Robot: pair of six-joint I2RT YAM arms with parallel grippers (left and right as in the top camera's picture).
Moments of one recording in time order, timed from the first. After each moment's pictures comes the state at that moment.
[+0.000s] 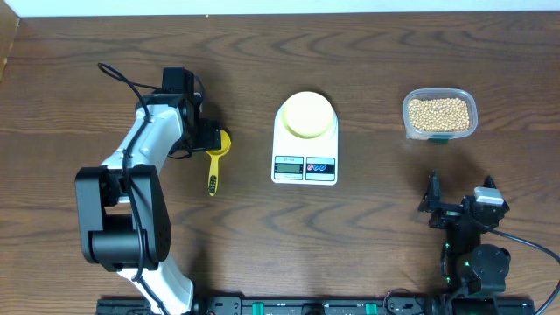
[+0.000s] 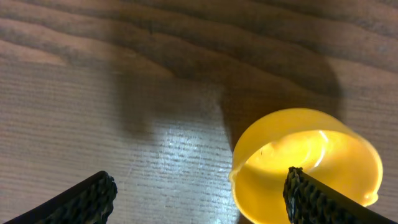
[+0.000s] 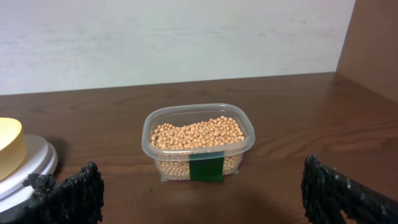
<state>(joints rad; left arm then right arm) 0.01 1.88 1.25 -0.76 -0.04 -0.08 0.01 0.01 0.01 -0.06 0.12 0.04</state>
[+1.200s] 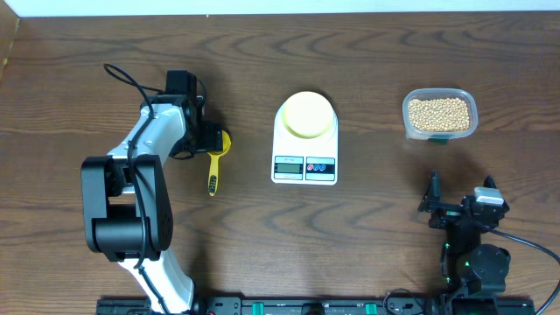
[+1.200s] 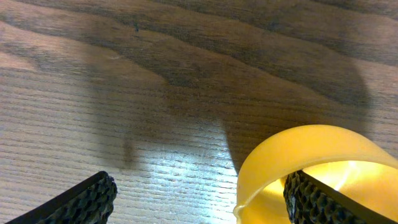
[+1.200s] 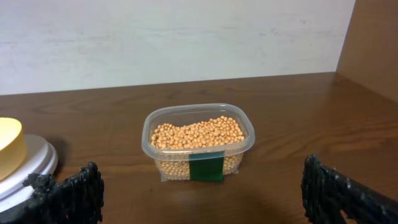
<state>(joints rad) 0.01 1.94 1.25 -0.73 -0.04 -0.08 0.01 0.01 0.01 -0.06 0.12 0.04</state>
